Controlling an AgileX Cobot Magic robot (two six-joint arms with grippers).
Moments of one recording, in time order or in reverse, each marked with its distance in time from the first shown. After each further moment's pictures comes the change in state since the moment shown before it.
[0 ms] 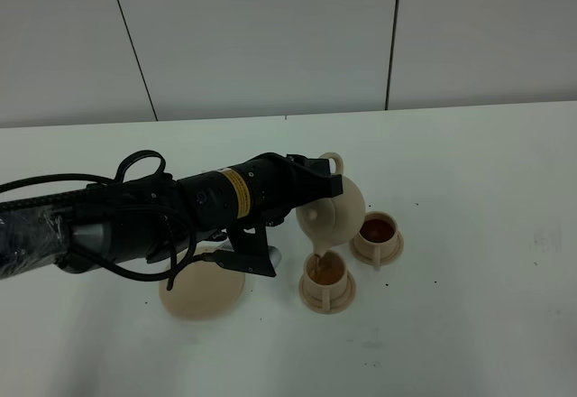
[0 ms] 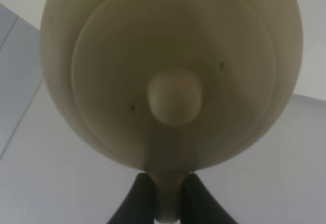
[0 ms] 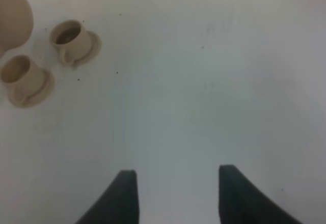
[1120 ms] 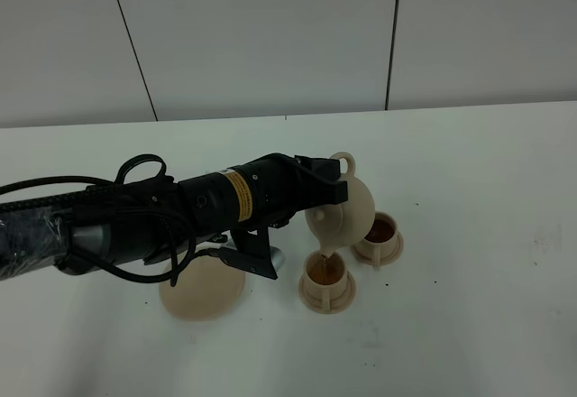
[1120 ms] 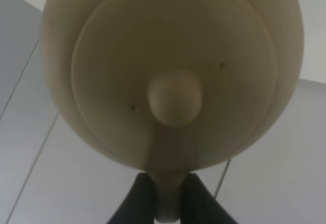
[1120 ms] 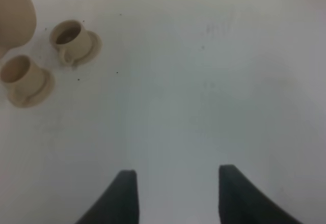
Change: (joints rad) left arm 0.003 0.000 0.007 0.060 -0.071 0.000; right arm 0.000 0.000 0.000 0.000 0.000 0.000
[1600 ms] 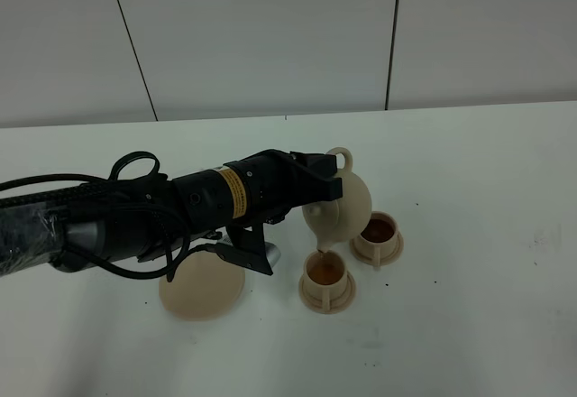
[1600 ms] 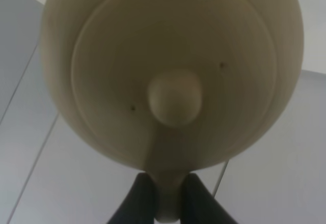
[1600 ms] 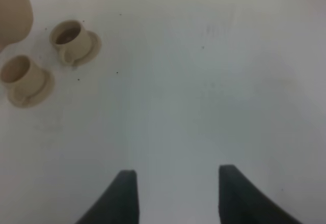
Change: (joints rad) left arm 0.018 0.000 0.000 0.020 -0.034 0.000; right arm 0.000 0.000 0.000 0.000 0.000 0.000
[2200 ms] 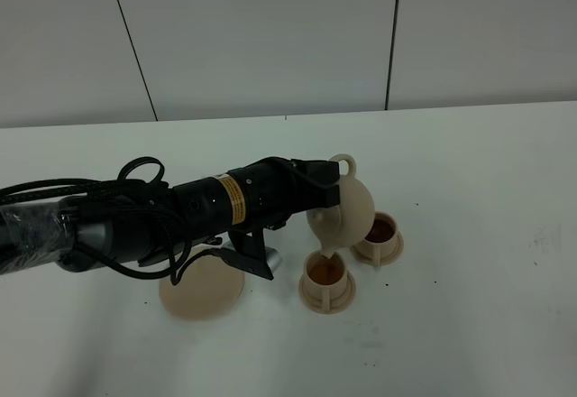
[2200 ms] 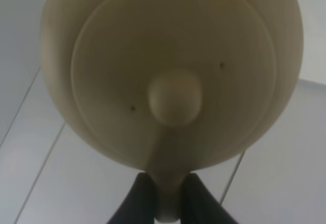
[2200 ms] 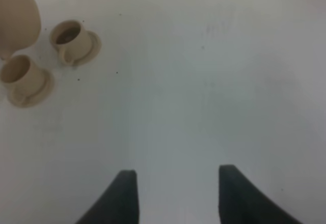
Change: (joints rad) left arm 0.028 0.055 0.001 0.014 -0.095 0.000; right arm 0.000 0.000 0.000 0.000 0.000 0.000
